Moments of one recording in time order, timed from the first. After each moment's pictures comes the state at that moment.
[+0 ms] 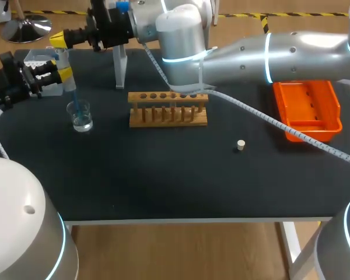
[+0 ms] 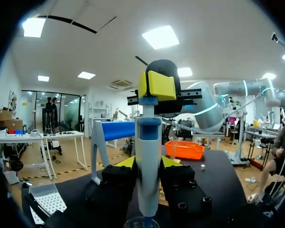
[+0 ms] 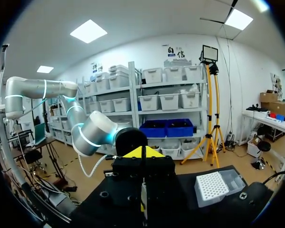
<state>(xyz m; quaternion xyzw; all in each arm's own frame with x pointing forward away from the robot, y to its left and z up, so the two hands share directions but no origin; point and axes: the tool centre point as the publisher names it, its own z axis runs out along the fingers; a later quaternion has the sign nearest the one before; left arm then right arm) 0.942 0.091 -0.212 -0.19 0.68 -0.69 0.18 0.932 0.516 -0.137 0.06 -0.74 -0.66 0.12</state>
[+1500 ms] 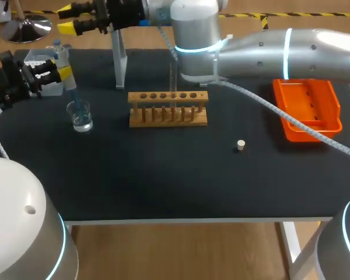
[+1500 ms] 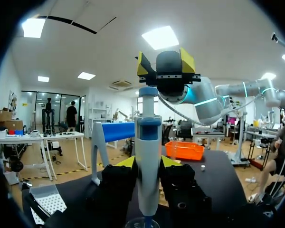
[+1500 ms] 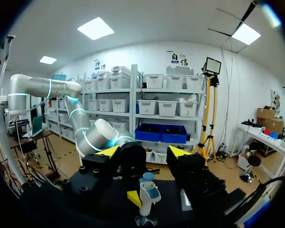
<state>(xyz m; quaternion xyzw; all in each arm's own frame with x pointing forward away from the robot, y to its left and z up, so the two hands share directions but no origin) 0.943 0.092 -0.209 -0.19 0.68 -0.69 0.18 0.937 0.476 -0.078 0.09 -0.73 -0.67 0.06</state>
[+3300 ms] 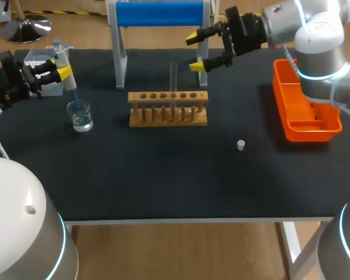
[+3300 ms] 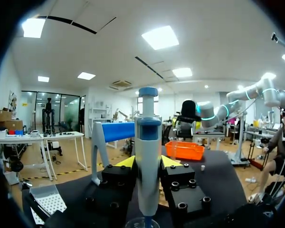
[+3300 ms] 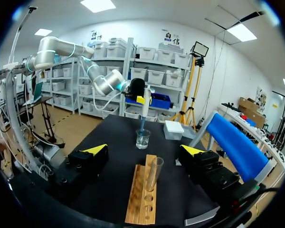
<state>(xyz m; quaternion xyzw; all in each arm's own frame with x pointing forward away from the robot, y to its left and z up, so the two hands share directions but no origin) 0.943 0.092 -0.209 -0.19 0.68 -0.69 0.18 0.960 0.187 -0.199 0.08 -0.82 -0.57 -0.02</state>
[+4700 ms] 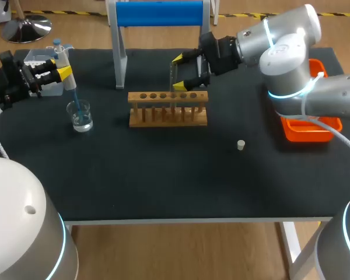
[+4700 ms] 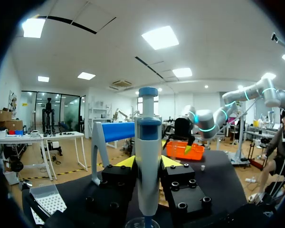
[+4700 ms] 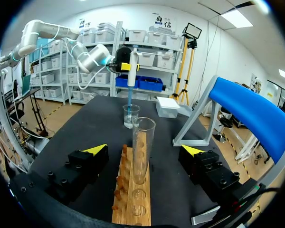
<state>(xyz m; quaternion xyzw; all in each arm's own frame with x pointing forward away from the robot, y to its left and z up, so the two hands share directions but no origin) 0.943 0.092 -0.209 -0.19 0.68 -0.69 0.18 0.990 0.225 -0.288 0.03 -0.85 -0.52 -0.04</state>
